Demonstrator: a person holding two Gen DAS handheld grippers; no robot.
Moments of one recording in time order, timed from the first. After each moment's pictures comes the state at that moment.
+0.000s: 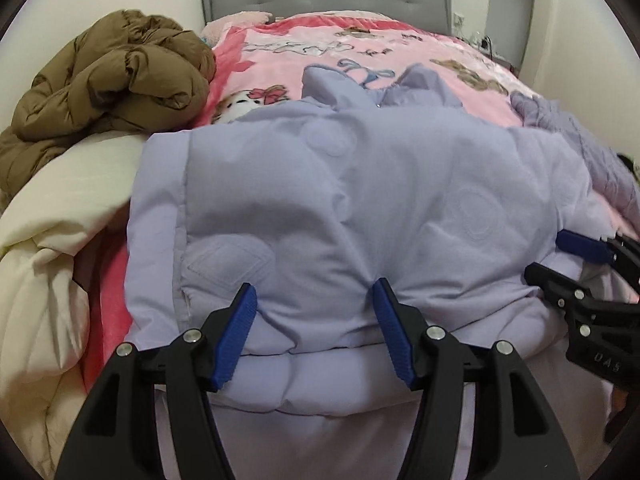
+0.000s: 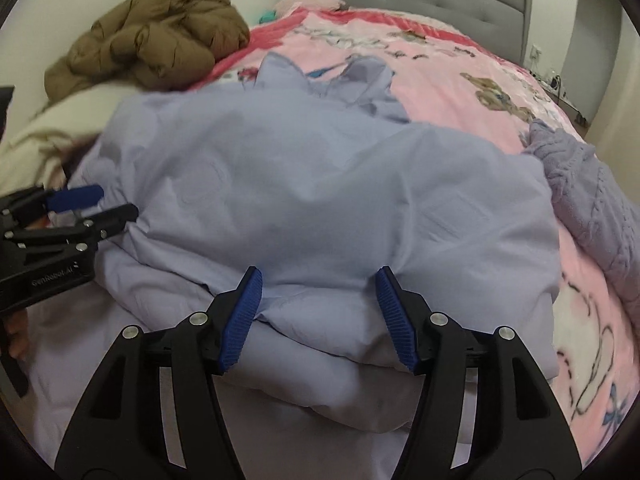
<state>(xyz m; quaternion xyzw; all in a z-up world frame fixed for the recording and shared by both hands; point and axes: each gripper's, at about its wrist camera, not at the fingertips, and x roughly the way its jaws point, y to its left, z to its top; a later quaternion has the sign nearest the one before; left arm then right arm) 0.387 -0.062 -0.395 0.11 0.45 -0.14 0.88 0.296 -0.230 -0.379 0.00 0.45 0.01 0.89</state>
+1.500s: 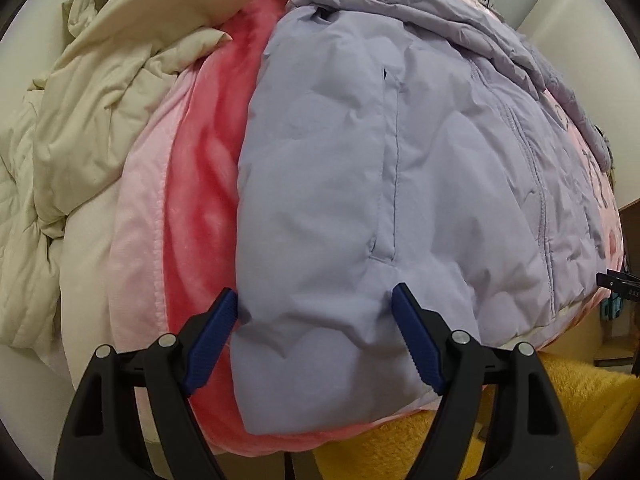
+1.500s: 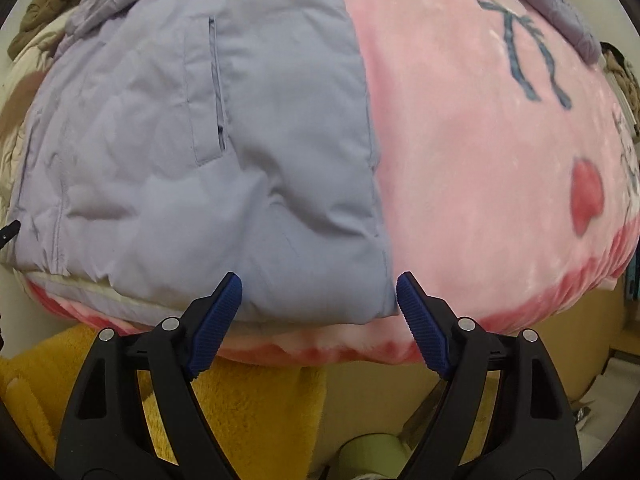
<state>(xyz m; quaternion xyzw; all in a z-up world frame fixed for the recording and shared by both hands) 0.142 0.145 -0.403 0.05 0.59 -0.17 0.78 -0.059 -0.278 -0.400 0.15 0.65 -0.12 0.73</state>
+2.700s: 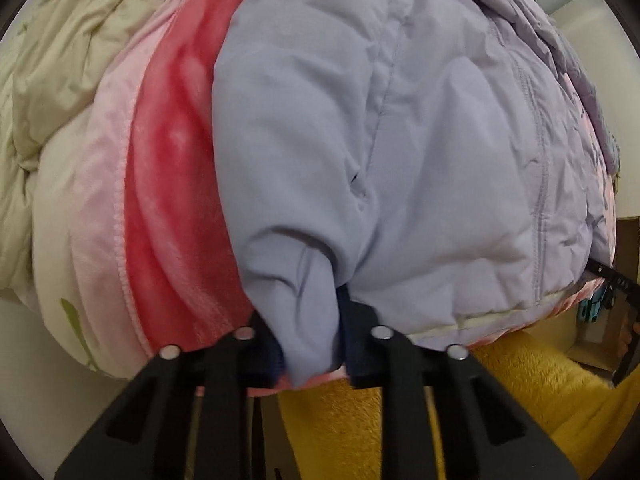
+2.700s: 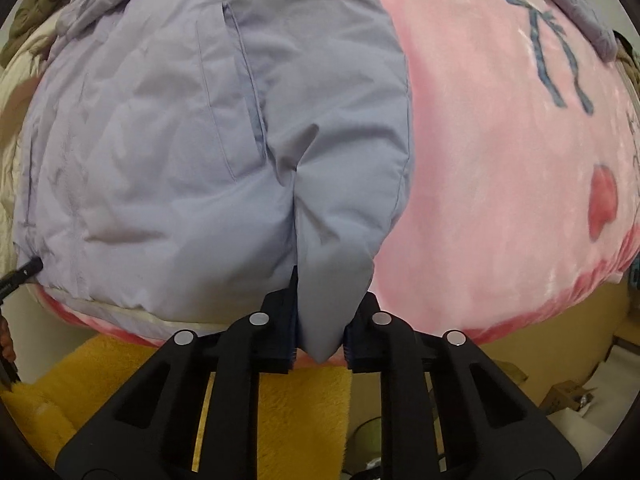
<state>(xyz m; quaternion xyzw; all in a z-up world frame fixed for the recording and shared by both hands) 0.122 0.141 -0.423 0.02 0.70 -0.14 0.70 -0.030 -0.280 -0.384 0.18 0.66 -0.10 0.72</state>
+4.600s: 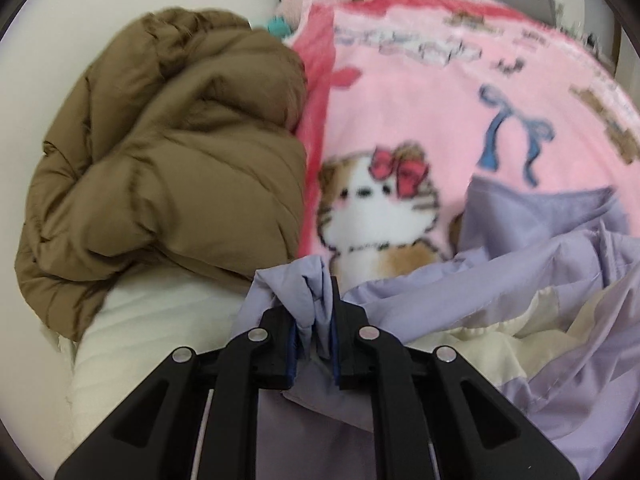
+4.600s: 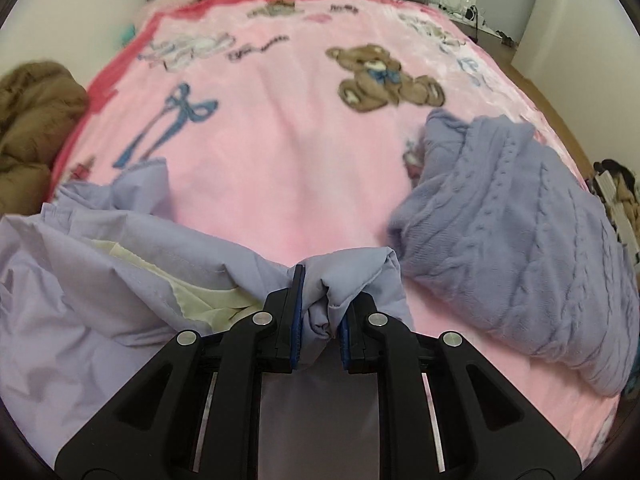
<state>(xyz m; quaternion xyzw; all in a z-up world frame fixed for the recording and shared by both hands) 0.608 -0.059 -0.361 0.16 0.50 0.05 0.85 0.462 -0.390 -0.341 0.06 0.52 -0.15 0.84</state>
